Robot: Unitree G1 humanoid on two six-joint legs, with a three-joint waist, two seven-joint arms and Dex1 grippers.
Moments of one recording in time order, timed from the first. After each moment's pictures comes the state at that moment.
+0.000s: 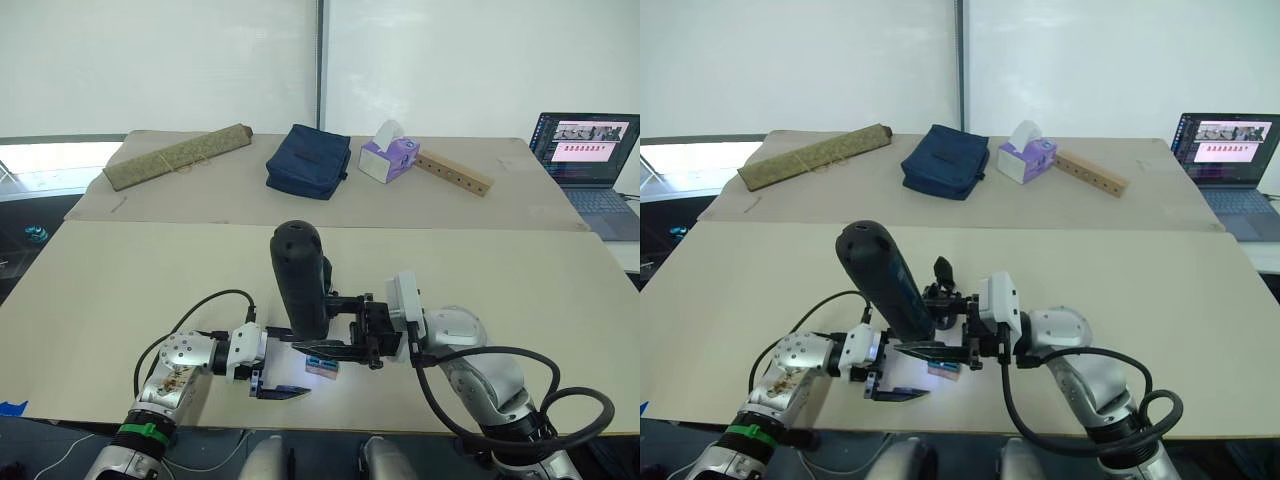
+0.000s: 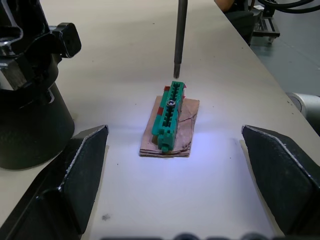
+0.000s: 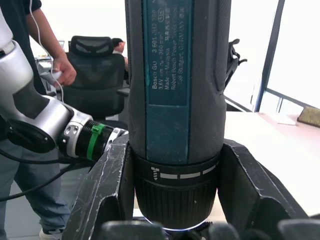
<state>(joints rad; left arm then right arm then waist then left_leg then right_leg) -0.21 0.48 -0.20 0.25 -0.25 -0.28 -1.39 -0.28 -0.37 0.26 -0.40 0.53 0.24 1.04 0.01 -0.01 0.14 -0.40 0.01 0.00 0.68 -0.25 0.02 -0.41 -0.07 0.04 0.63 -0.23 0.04</state>
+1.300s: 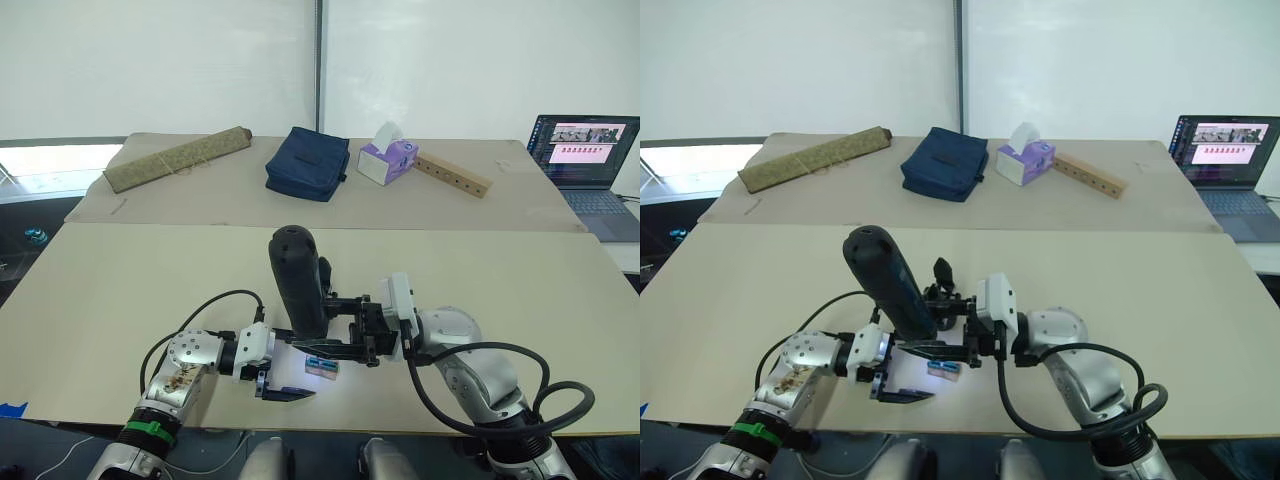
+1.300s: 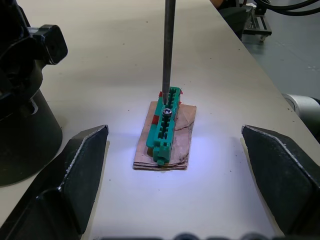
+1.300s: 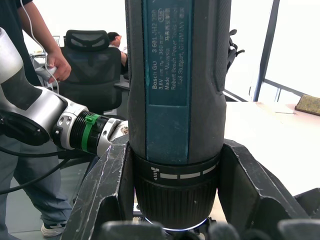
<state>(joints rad) -0.23 0.48 -0.23 0.23 -0.23 -0.22 -1.38 -0.28 -0.35 0.26 -0.34 0.49 0.24 1.07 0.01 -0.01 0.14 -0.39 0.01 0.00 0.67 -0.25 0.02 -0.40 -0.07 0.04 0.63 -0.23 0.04</state>
